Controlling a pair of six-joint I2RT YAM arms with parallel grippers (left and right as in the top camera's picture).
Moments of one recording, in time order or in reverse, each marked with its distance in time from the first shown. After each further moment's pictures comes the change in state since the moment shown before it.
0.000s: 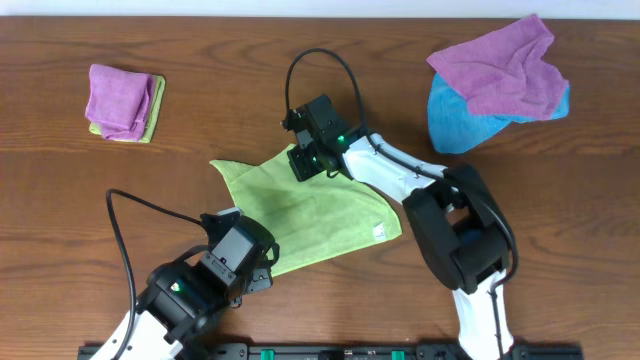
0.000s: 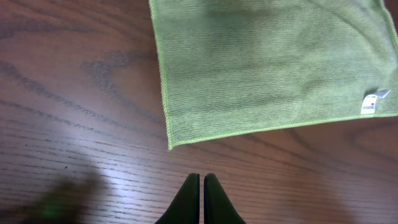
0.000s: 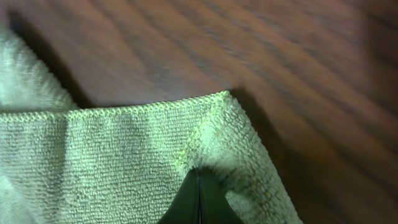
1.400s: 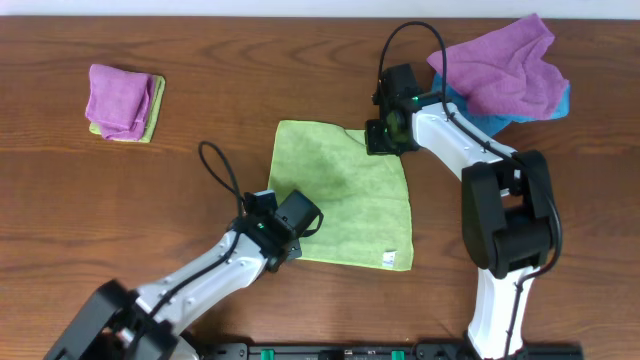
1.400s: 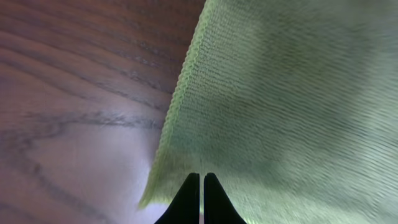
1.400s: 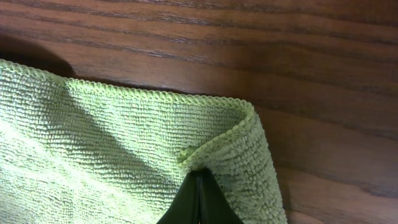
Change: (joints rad) left arm 0.000 0.609 -0.008 0.399 -0.102 0.000; right arm -0.310 -0.034 0.032 -0.290 0.112 0.090
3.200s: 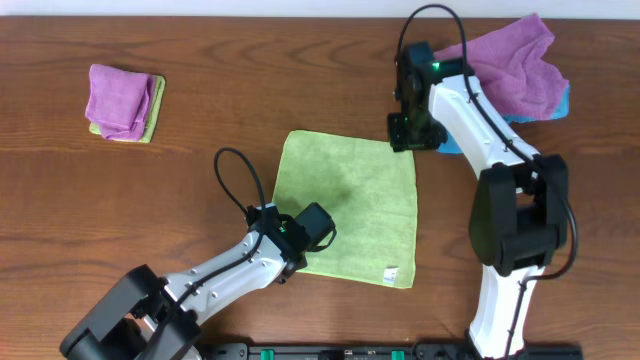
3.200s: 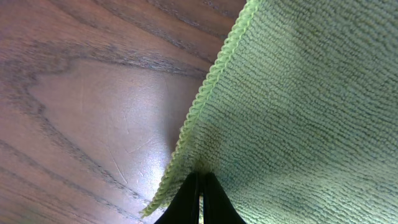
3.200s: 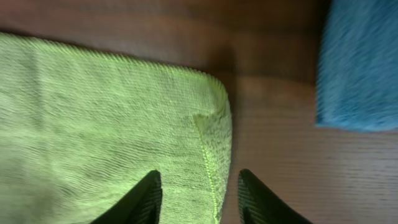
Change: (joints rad) left arm -0.098 0.080 0.032 -0.113 -0.013 -0.185; right arm -0.050 -0.003 0.220 -0.468 0.107 -0.047
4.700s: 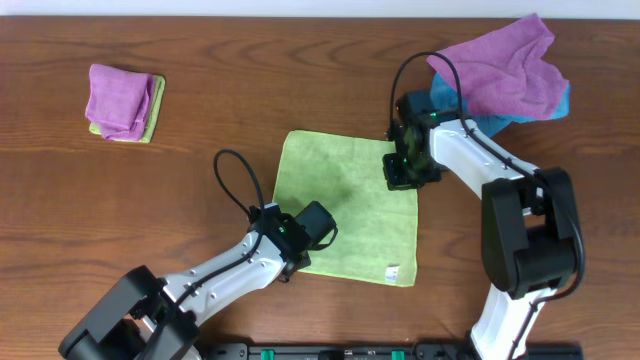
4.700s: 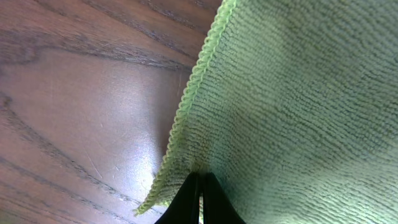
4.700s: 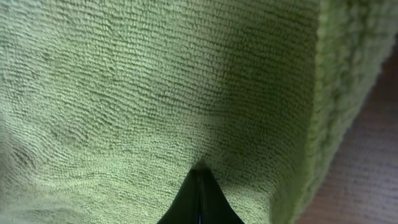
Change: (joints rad) left arm 0.000 -0.004 0.000 0.034 0.043 -0.018; right arm 0.016 -0.132 -0.409 0.313 -0.125 -0.076
